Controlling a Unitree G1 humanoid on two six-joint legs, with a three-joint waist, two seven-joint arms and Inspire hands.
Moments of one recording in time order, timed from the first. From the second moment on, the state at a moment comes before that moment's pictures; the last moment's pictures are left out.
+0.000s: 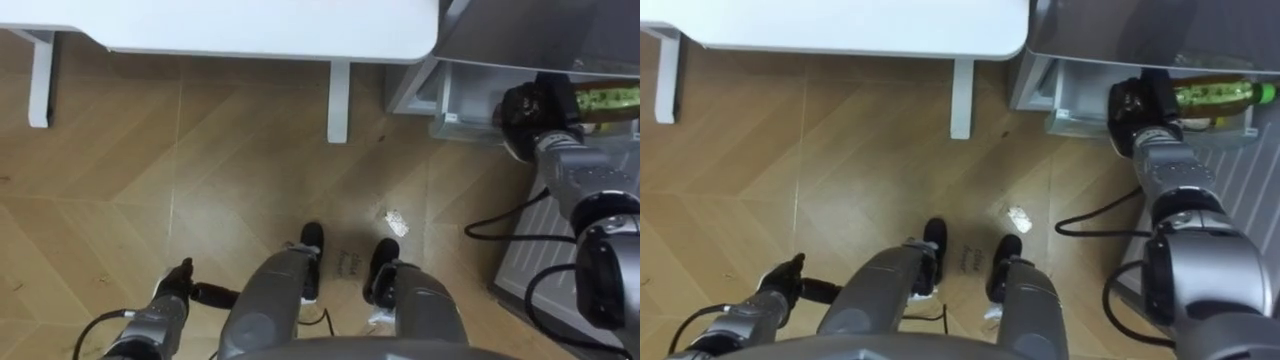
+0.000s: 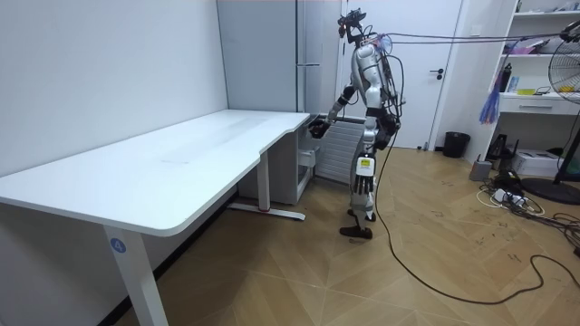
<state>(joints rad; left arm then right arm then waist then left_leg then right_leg) -0.01 0.26 -0.18 1.11 -0.13 0.06 0.08 -0.55 -0.40 -0.10 1.18 1.60 0.07 -0.12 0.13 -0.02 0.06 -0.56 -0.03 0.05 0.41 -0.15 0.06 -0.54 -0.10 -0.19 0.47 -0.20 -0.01</state>
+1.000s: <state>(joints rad) 0.00 0.26 -0.18 1.08 -0.13 0.07 0.08 -0.57 -0.42 -0.11 1.19 1.61 0.07 -0.15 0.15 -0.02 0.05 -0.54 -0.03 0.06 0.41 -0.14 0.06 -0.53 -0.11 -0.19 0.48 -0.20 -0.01</state>
